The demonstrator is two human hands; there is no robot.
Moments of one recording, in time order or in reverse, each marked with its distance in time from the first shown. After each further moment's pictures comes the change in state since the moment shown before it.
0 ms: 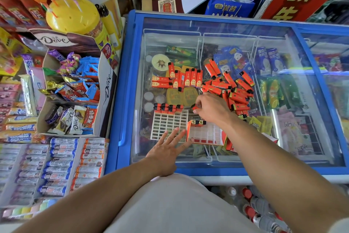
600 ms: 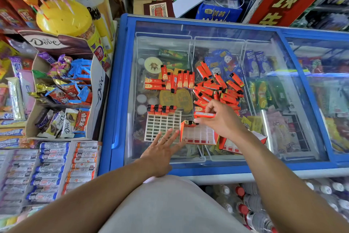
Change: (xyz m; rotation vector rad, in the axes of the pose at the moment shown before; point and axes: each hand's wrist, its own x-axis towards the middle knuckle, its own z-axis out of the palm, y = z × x) left_hand 0.002 -0.002 0.003 -0.021 0.001 0.009; right_hand -0.087 0.012 -0.034 0.549 0.082 0.108
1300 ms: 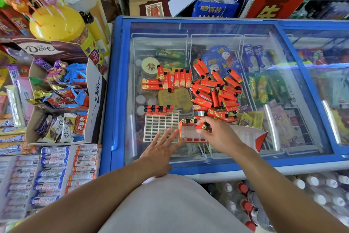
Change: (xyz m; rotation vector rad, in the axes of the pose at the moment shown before) left_hand 0.000 0.002 -0.003 0.023 -0.015 -0.013; right_hand -0.025 0.033 0.030 -0.140 -0.100 -0.015
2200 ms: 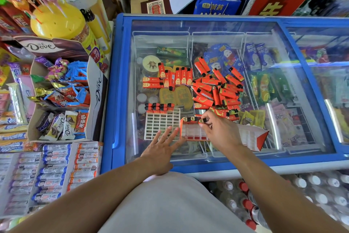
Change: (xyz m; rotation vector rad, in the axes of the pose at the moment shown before) left_hand 0.003 0.001 0.003 0.009 -0.011 -0.004; right_hand 0.007 0.004 0.013 -0.269 0.238 -0.019
